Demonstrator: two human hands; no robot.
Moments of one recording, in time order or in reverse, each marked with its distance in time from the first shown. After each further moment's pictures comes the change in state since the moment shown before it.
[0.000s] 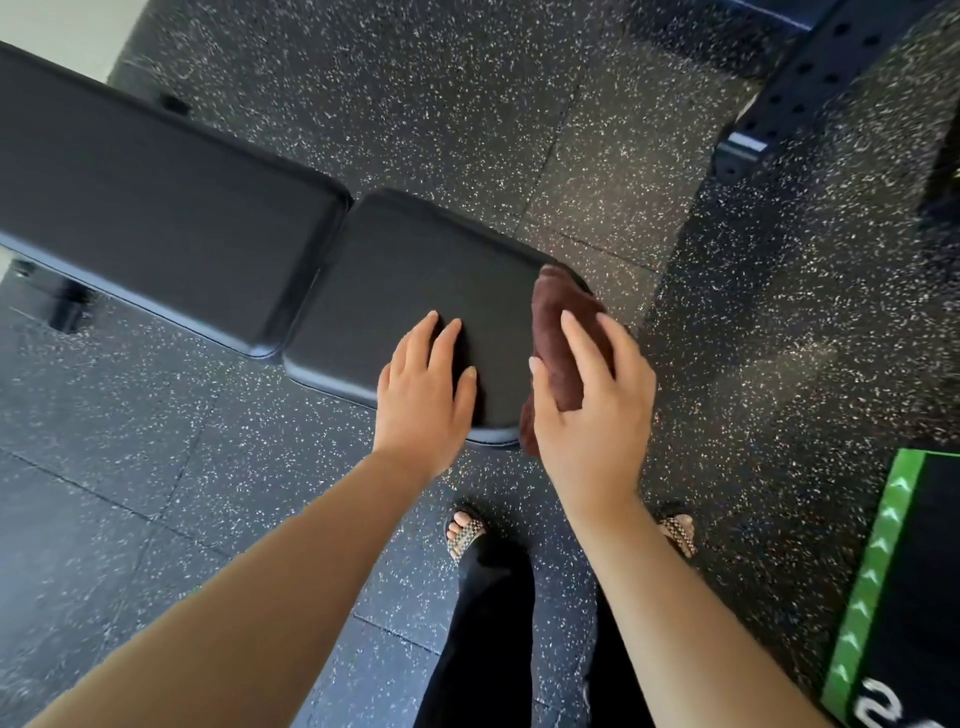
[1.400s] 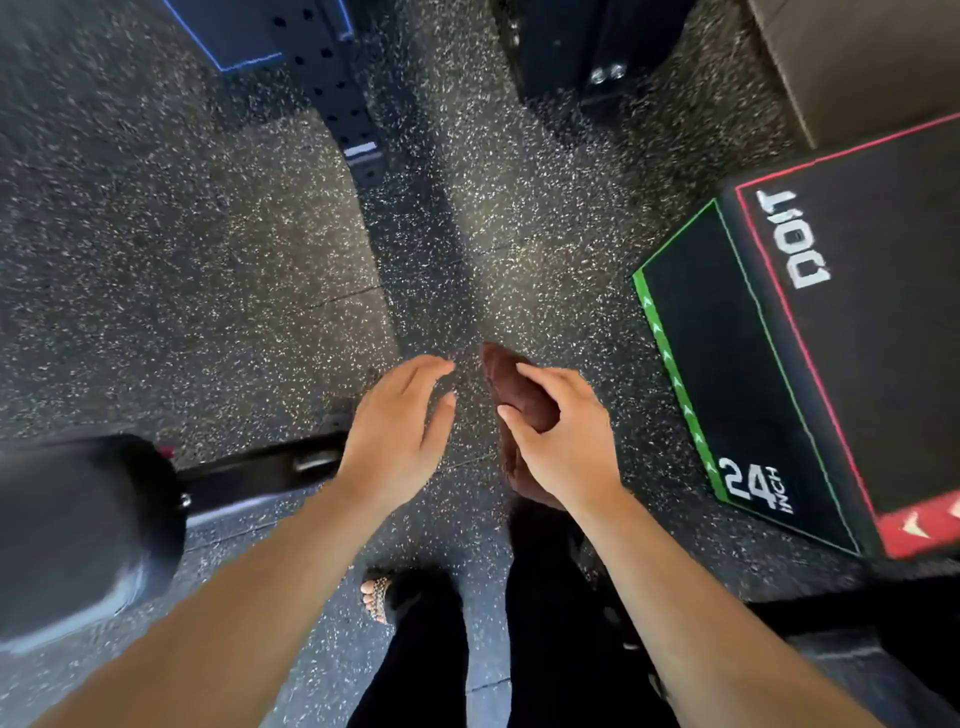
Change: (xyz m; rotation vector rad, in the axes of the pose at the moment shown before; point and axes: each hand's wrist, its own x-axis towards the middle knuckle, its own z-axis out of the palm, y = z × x) left_hand -0.071 0.379 0.117 0.161 -0.450 0.706; right_hand -0.052 0.290 -0.284 0.288 -0.005 0.658
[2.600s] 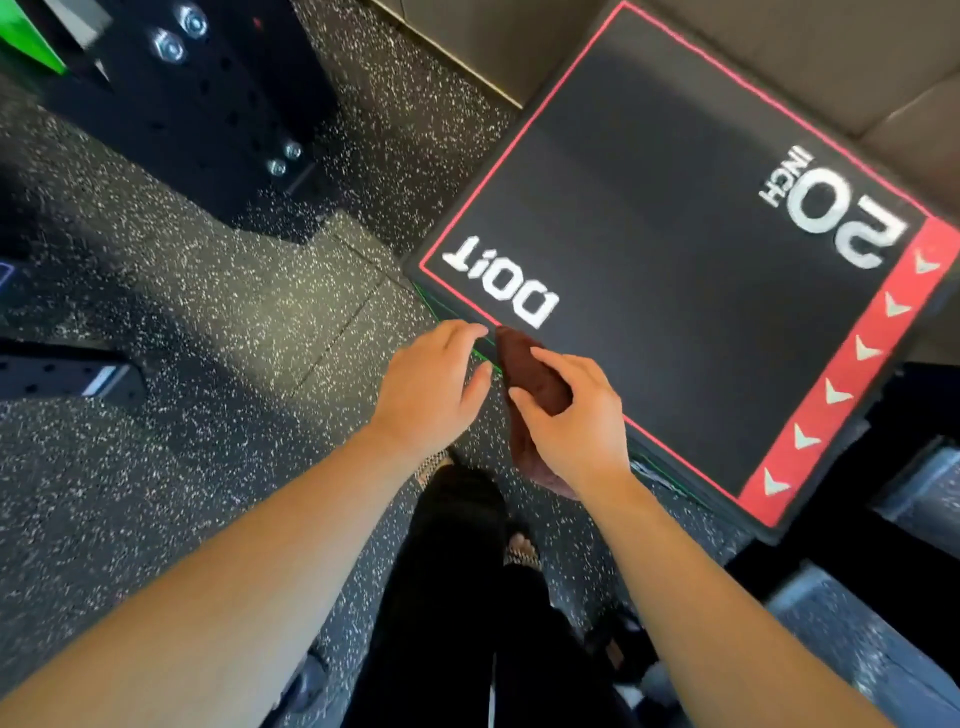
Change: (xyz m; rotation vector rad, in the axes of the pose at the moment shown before) left_hand 0.301 0.273 0.155 0.296 -0.331 0.608; right_hand 0.127 0.188 -0.226 0.234 0.514 0.434
